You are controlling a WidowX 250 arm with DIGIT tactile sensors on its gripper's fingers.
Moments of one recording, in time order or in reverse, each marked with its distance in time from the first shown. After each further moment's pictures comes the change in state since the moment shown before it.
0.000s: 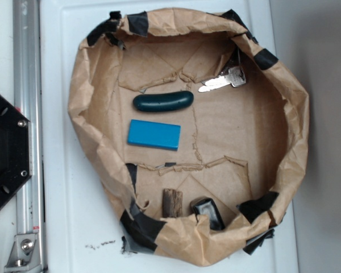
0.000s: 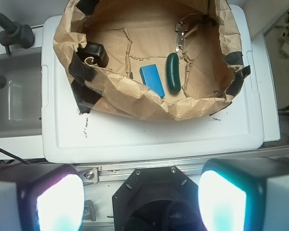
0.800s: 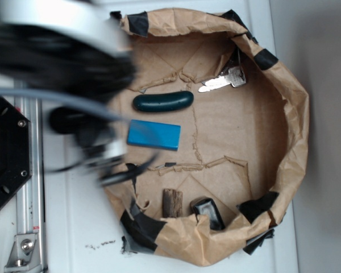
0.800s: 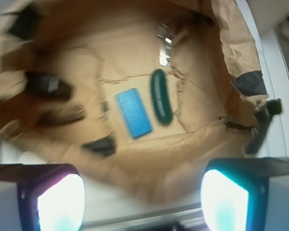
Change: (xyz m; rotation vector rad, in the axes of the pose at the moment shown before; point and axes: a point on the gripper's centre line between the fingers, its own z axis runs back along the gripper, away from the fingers) arm 0.080 0.042 -0.103 0.056 0.097 0.206
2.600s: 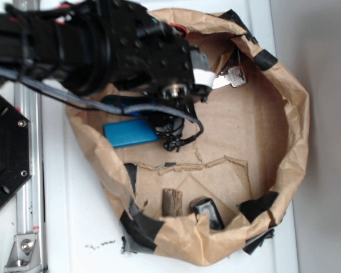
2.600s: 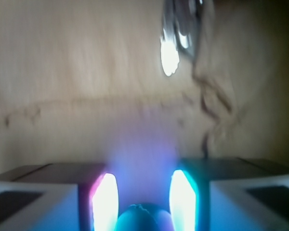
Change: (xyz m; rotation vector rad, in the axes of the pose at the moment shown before) arm 0.042 0.019 -0.123 0.008 -0.023 -0.060
